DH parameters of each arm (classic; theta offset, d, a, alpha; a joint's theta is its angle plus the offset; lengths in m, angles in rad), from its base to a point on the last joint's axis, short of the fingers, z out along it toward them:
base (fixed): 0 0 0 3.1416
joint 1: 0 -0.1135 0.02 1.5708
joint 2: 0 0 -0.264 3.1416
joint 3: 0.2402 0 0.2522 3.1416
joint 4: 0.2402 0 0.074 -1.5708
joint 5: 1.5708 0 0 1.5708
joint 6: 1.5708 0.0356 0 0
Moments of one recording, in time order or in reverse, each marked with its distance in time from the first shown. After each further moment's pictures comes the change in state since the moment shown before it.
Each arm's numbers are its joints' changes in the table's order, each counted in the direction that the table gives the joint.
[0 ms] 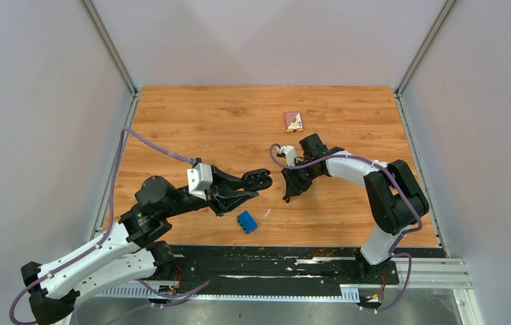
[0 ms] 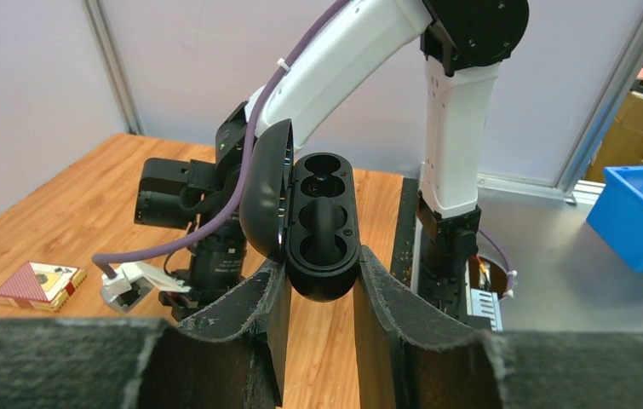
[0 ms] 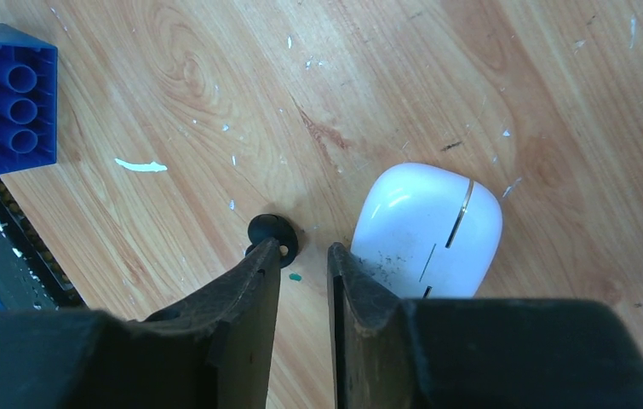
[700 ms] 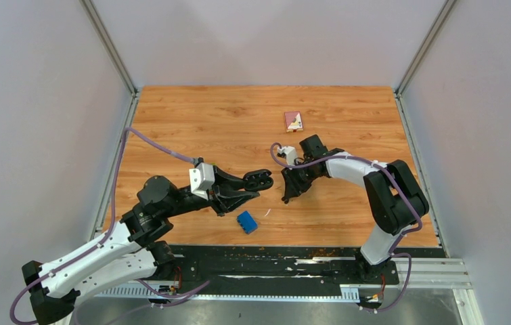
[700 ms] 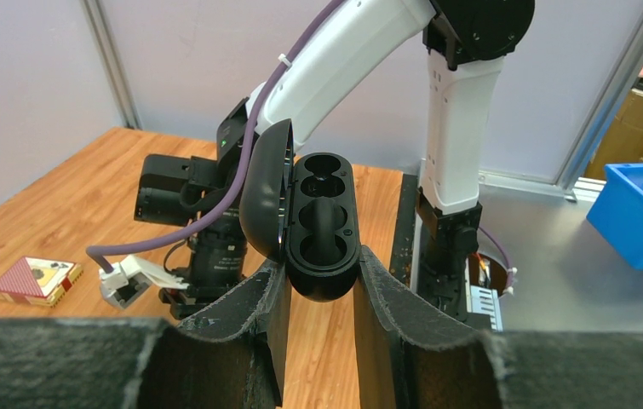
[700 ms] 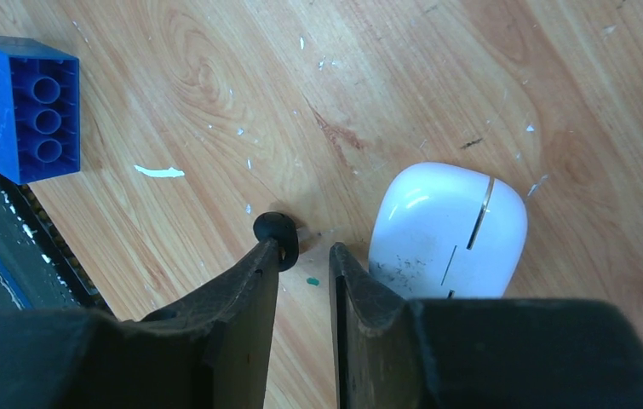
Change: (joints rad) left arm 0.000 0.007 -0.008 -0.008 0.000 -0.003; right arm -0.003 0.000 -0.016 -0.021 -0.024 0.058
